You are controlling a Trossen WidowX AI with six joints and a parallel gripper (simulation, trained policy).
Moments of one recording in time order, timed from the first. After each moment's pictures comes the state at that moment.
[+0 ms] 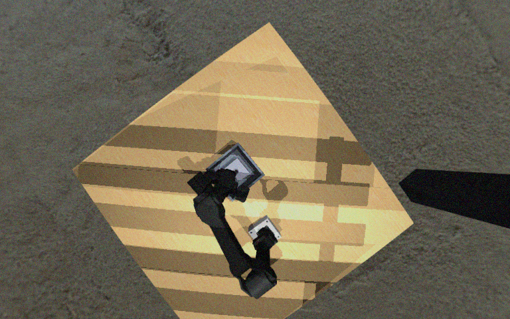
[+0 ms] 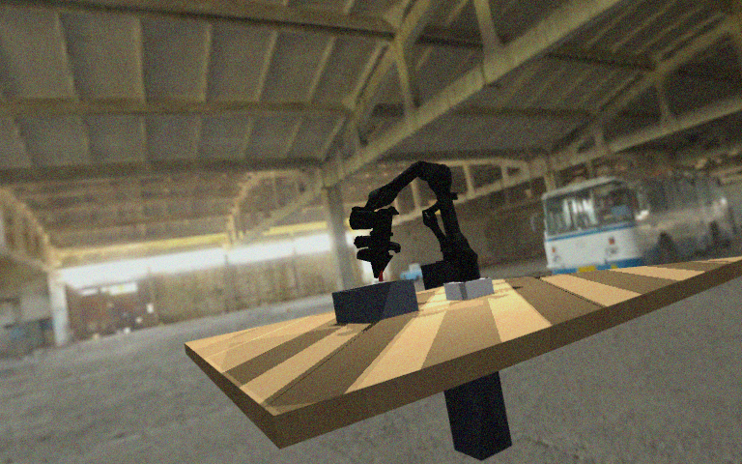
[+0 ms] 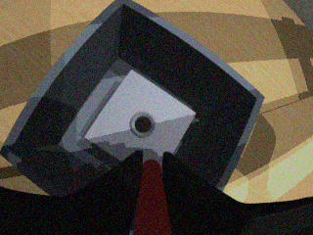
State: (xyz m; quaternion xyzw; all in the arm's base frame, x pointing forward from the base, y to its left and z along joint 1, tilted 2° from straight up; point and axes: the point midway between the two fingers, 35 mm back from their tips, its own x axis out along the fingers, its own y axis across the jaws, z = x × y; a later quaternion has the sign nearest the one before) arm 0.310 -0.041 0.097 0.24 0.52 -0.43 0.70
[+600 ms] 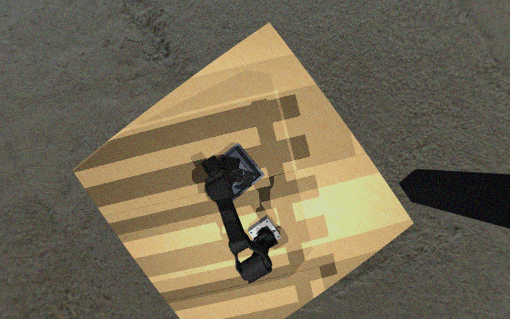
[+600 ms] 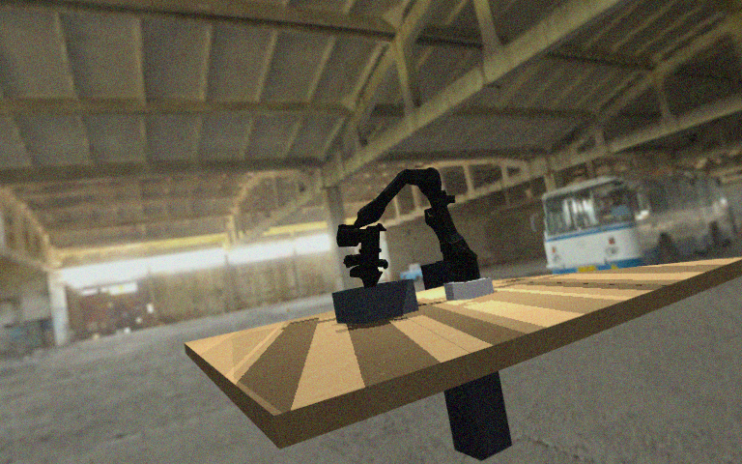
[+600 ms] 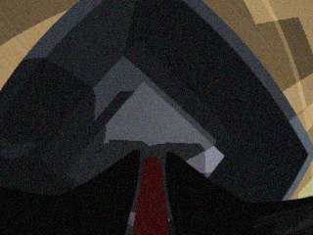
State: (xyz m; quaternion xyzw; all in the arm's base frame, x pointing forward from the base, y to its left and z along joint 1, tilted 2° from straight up) arm 0.333 -0.072 0.048 0.23 0.57 -0.36 0.70
